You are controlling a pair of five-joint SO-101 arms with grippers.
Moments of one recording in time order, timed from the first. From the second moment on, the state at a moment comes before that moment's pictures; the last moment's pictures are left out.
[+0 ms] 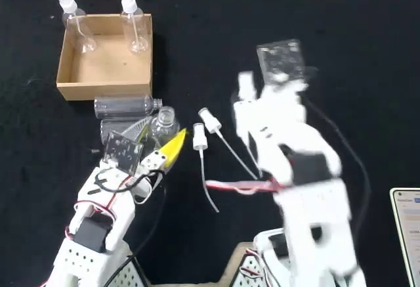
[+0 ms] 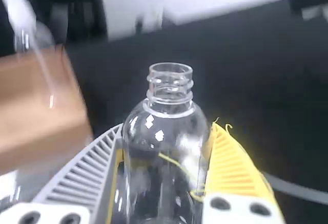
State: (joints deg) left arm 16.3 -103.3 95.6 24.7 -5.1; right arm -9.9 -55.5 40.0 54.7 1.5
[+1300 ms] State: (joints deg) left arm 17.8 -103.3 96.1 15.2 -4.7; right arm -32.4 -44.2 27.3 18.9 -9.8
